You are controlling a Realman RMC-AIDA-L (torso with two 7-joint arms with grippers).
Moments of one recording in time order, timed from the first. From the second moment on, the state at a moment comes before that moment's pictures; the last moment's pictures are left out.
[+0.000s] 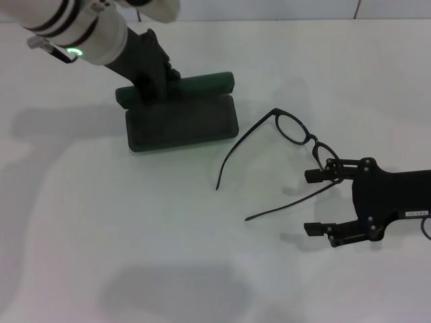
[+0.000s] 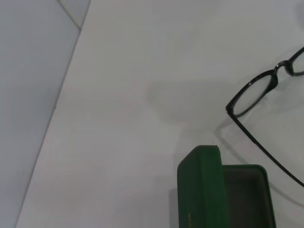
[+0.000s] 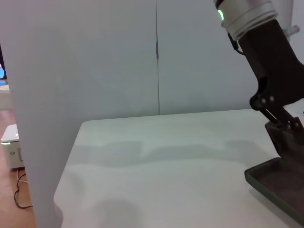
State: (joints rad) left arm -0.78 -2.09 1.25 1.23 2.62 1.41 -1.86; right arm 0.51 1.99 -1.14 -0.60 -1.72 -1.58 1.06
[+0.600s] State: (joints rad) left arm -0.77 -2.09 1.28 1.20 2.59 1.37 -1.81; right arm 0.51 1.99 -1.14 -0.60 -1.72 -1.58 1.05
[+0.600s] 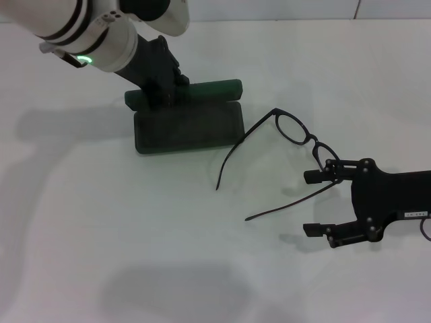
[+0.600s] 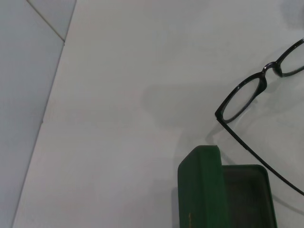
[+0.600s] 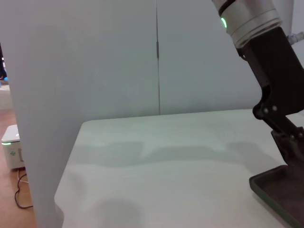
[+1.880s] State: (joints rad) left arm -0.74 -2.08 1.09 1.19 2.31 1.46 -1.79; right arm 0.51 1.99 -1.14 -0.60 -1.72 -1.58 1.05
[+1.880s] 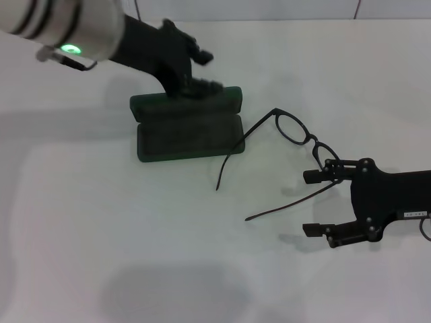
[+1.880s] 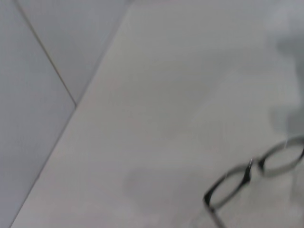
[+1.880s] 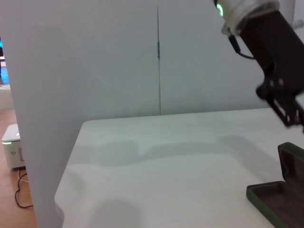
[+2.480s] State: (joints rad) left arm -0.35 -2.02 0.82 0.97 1.72 1.60 -1.54; right arm 0.51 1.99 -1.13 -0.60 -1.72 -1.58 1.06
